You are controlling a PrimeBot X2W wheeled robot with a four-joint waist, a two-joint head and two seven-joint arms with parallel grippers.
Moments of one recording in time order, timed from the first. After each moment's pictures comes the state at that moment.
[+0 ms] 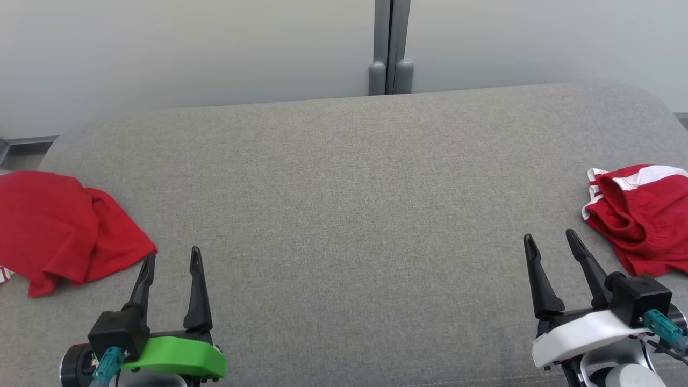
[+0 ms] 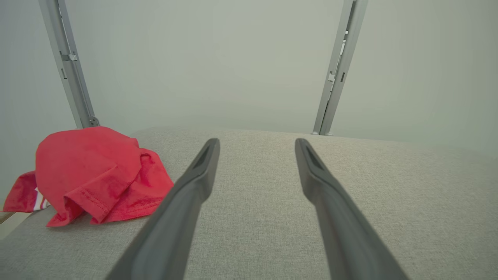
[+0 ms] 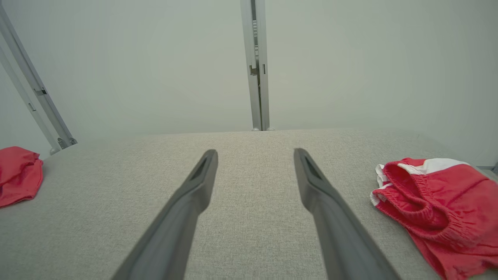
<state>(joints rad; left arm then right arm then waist) -0.03 0.30 -0.35 0.05 -0.49 0.25 -0.26 0.04 -0.07 0.00 -0.02 0.17 0.13 -0.12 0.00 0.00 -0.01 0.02</state>
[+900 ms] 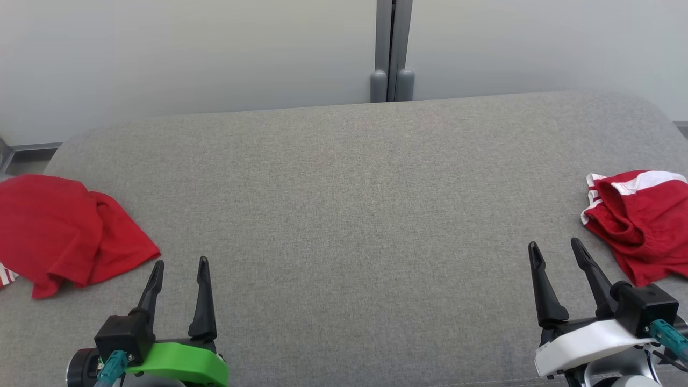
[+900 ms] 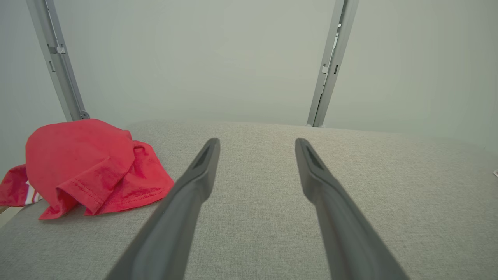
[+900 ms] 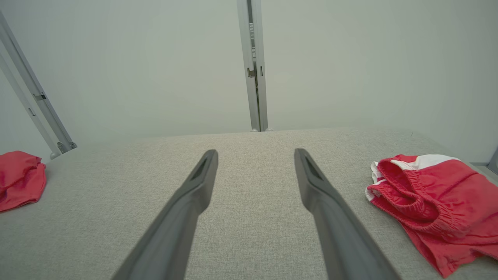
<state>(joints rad) -0.02 0.30 -0.36 0.09 -0.51 0.22 -0.26 0.09 -0.05 -0.02 -0.07 0.16 0.13 -0.10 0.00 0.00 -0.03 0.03</state>
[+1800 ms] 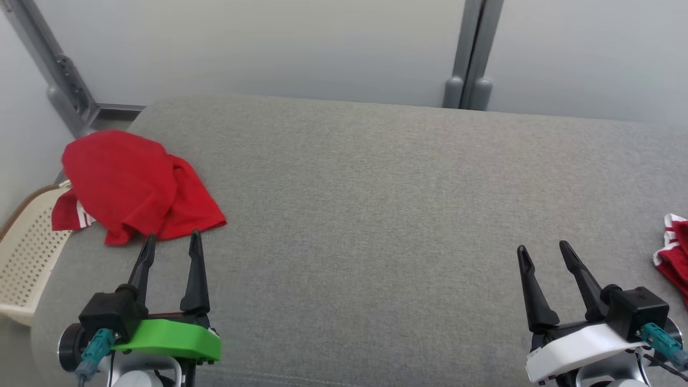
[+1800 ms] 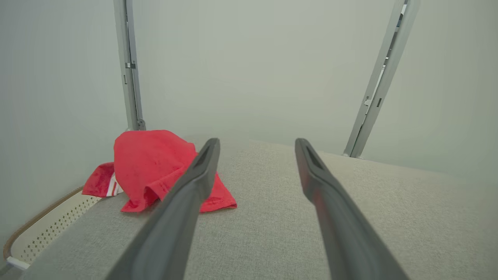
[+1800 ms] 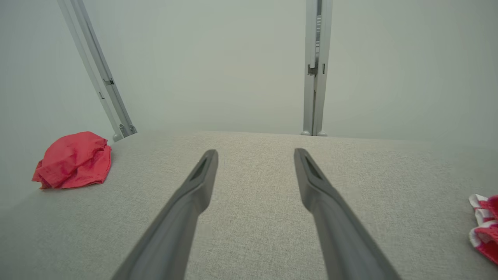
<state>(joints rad) -0.08 0.30 -0.33 0.08 -0.52 0.18 -0.26 0.11 -0.05 0.01 -0.10 0.17 0.13 -0.10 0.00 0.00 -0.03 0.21</state>
